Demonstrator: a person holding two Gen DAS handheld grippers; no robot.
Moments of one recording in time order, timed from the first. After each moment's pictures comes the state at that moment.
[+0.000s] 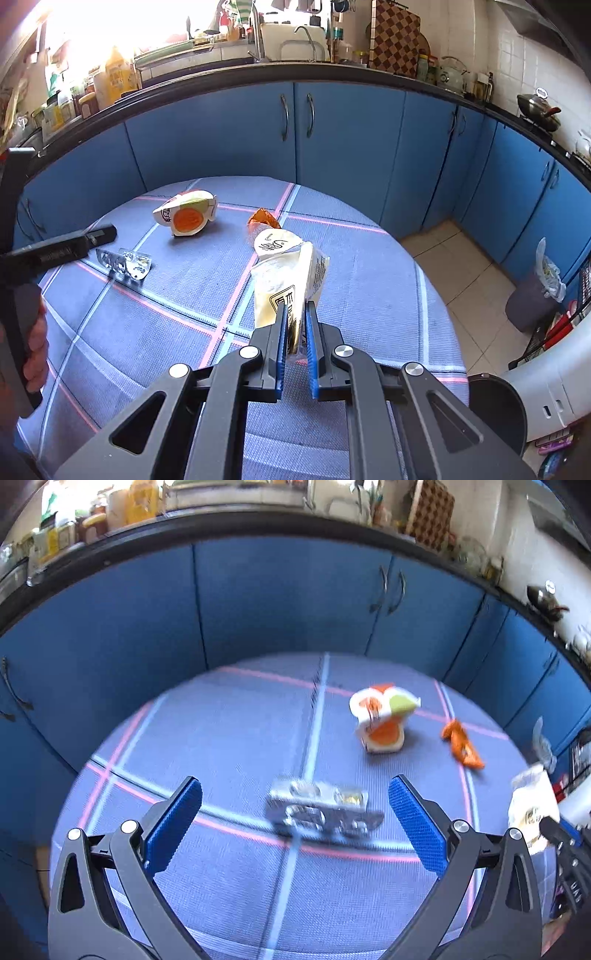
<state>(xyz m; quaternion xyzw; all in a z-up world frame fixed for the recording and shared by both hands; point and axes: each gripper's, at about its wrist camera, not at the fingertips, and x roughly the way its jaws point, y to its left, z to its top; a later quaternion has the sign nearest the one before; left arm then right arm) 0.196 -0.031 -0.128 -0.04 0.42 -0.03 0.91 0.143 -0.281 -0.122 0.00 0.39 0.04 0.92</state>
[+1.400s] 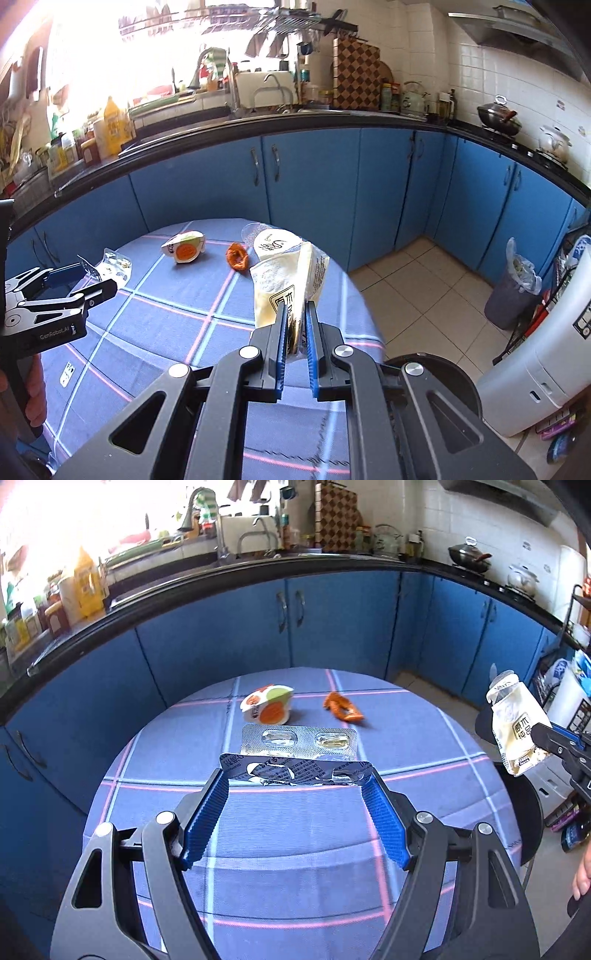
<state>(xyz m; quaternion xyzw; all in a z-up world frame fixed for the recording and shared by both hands) 0.084 -0.112 -0.060 0.07 0.36 -0.12 0.92 0.044 -0.335 -0.053 0.02 0.33 0.00 0.95</state>
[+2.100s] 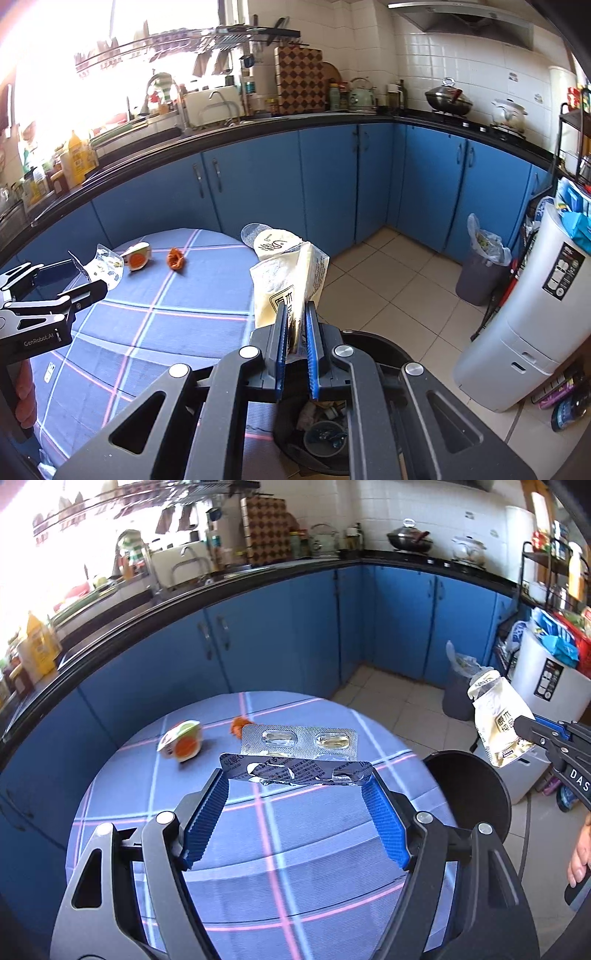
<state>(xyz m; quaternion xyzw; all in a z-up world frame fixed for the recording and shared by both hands) 0.053 -0.225 -0.046 0.14 0.34 -0.19 0.91 -0.010 -0.429 -0.057 0.07 0.31 -0.06 0.95</state>
